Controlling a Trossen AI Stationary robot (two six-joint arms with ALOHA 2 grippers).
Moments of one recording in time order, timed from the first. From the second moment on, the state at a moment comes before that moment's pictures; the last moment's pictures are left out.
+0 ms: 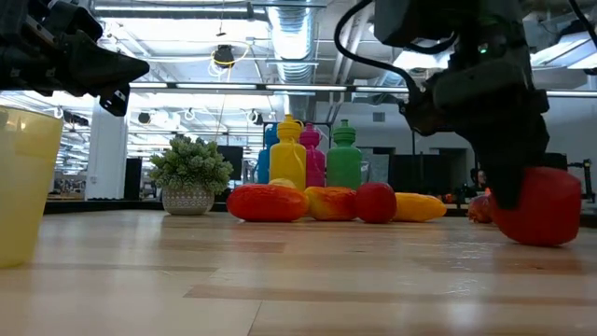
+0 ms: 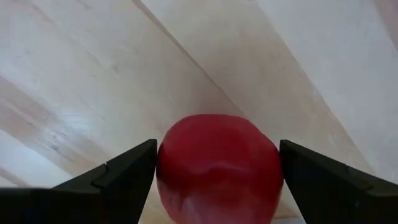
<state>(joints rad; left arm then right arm) 0.05 0.00 0.01 0.04 0.03 -0.15 0.31 1.79 1.14 -0.93 -0.09 1.03</state>
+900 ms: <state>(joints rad) 0.05 0.00 0.01 0.05 0.03 -0.15 0.32 1.79 1.17 -0.94 -0.16 1.02</state>
